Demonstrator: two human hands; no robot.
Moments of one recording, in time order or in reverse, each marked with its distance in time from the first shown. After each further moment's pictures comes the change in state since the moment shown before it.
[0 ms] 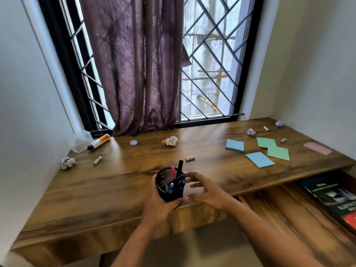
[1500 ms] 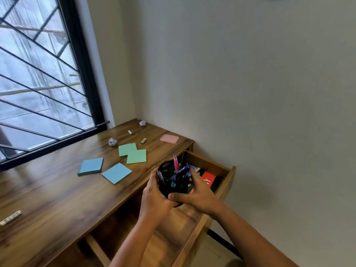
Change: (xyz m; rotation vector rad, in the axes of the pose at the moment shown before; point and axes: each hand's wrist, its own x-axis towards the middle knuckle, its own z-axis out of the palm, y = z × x) left_hand -0.033 0.193 0.400 -0.099 -0.557 0.298; right_hand -0.273 0.131 -0.261 0.088 0.779 0.266
